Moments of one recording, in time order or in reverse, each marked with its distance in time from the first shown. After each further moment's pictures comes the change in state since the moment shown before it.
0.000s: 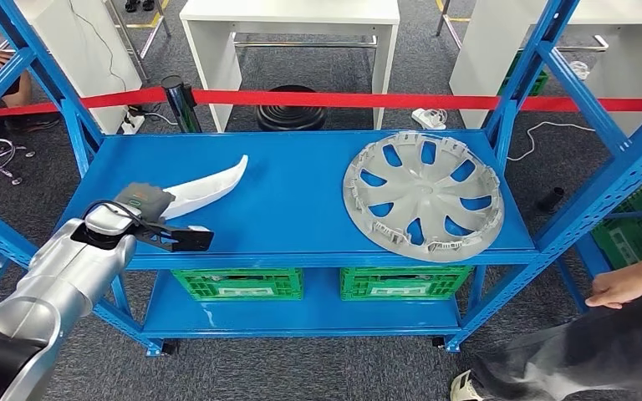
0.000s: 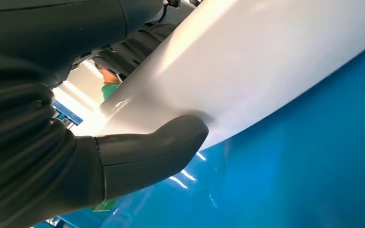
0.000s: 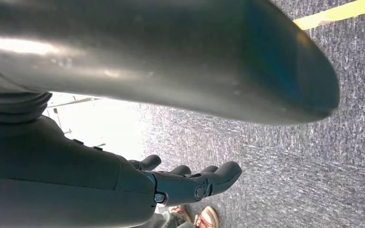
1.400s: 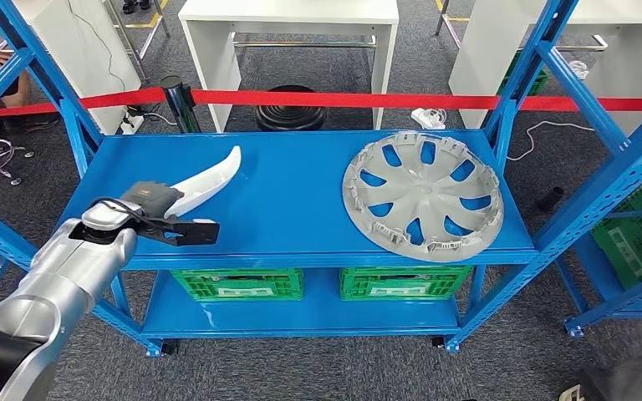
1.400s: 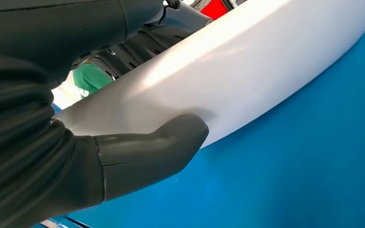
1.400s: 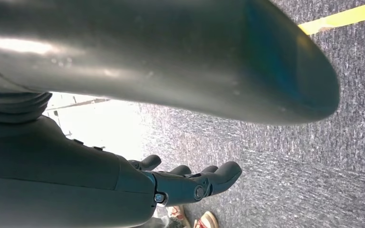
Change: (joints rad) left arm -0.001 -0.021 0.099 -0.008 0.061 0.021 -0.087; right arm 0.000 0.000 -0.001 0.000 -0.011 0.016 0.000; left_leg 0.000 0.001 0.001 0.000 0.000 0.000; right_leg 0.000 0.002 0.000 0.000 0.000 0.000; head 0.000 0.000
